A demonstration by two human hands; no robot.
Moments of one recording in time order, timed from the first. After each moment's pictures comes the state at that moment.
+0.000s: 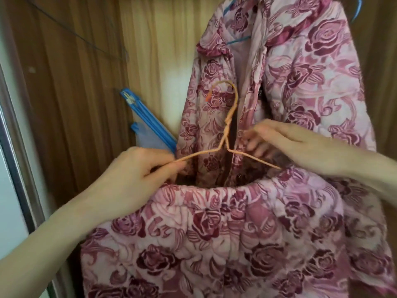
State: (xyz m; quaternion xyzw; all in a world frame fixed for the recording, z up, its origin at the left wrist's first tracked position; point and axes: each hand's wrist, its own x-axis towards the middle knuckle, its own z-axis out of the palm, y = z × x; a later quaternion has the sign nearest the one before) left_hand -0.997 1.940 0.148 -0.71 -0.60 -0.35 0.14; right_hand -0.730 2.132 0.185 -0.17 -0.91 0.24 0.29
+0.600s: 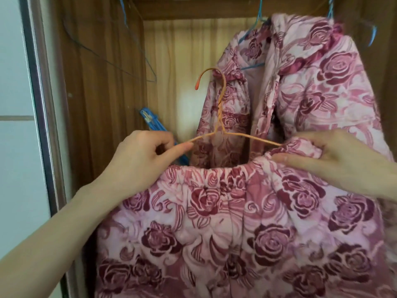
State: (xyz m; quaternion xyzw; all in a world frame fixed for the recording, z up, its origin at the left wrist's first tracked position) left_hand -1.019 1.948 0.192 -0.64 -0.59 -0.42 0.26; right_hand -0.707 2.114 0.208 -0.15 -0.90 0.02 0.40
